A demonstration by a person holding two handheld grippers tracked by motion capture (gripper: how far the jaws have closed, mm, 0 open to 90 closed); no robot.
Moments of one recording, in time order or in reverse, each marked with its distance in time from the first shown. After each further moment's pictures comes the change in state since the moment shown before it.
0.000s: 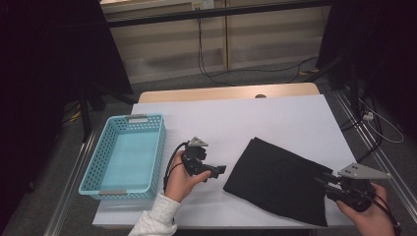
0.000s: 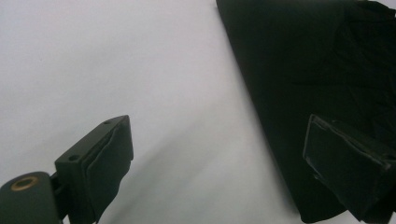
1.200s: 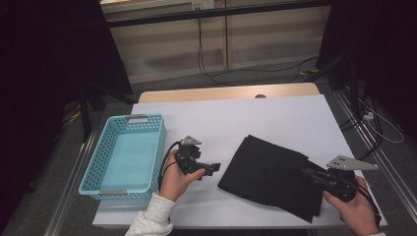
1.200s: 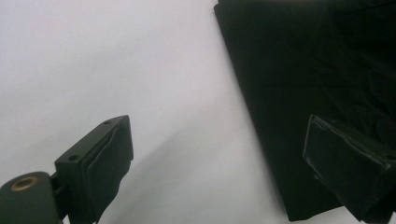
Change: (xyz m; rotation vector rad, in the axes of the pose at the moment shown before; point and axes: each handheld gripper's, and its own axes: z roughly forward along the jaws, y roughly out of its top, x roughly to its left) left arm 0.011 -0.002 -0.012 -0.022 0.022 -0.026; right arm 0.012 0.018 0.022 -0.087 0.168 0.067
